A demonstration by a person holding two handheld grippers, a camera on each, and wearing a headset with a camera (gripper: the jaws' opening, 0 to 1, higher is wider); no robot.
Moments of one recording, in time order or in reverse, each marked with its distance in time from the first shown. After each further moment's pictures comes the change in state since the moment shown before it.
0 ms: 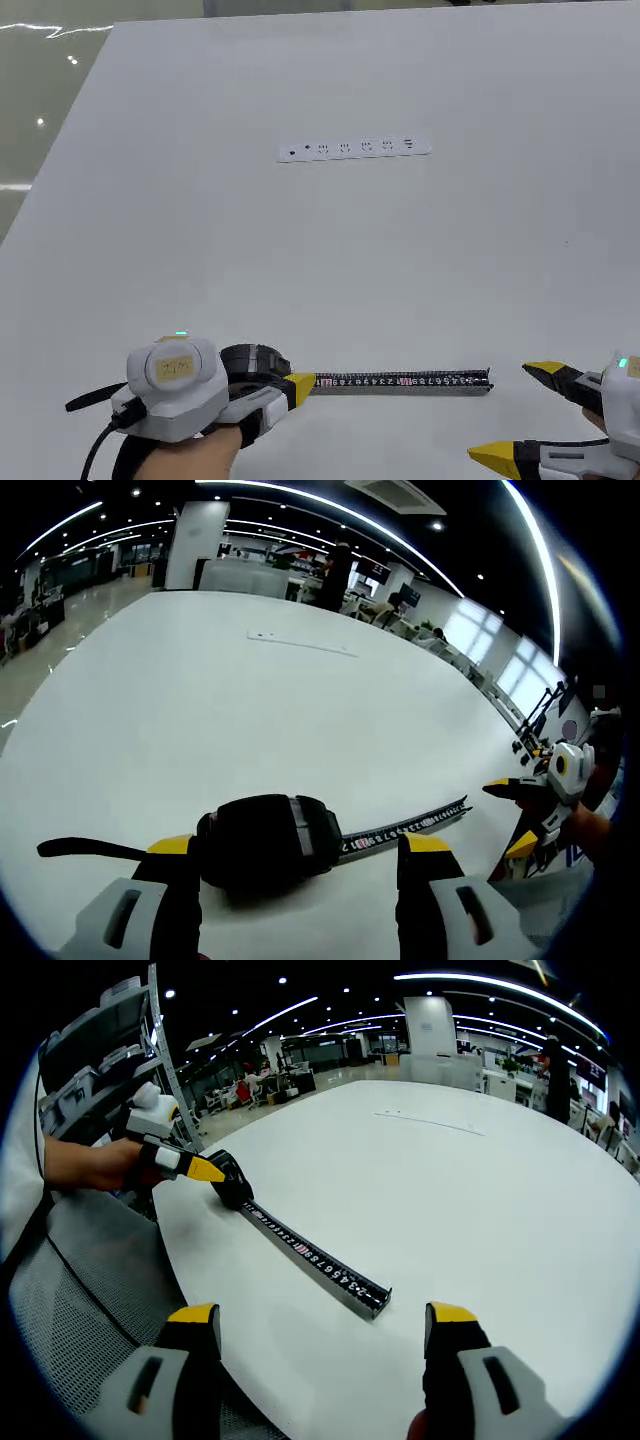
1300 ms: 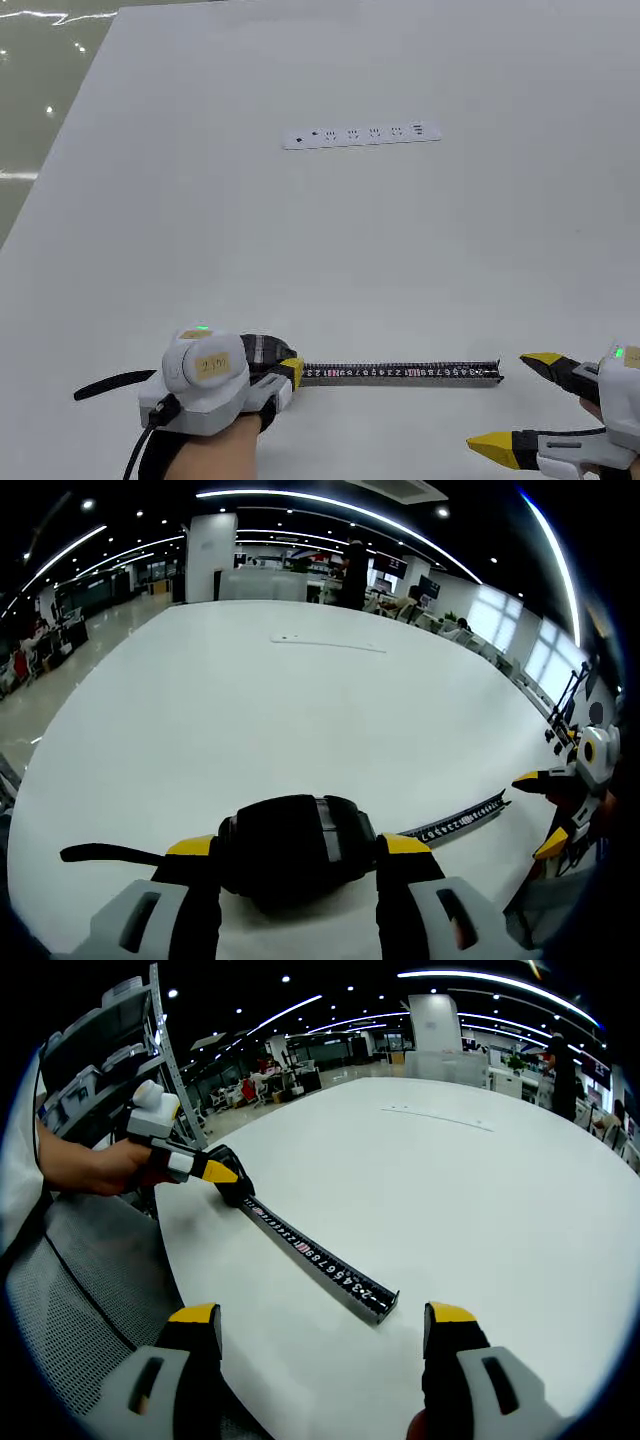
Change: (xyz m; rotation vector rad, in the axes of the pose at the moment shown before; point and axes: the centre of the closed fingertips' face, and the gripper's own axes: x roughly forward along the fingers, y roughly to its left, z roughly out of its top) left arm 0.009 0.018 -0.001 0.057 -0.018 0.158; right arm 0.013 -0.002 -0.005 -0.005 0.007 0.029
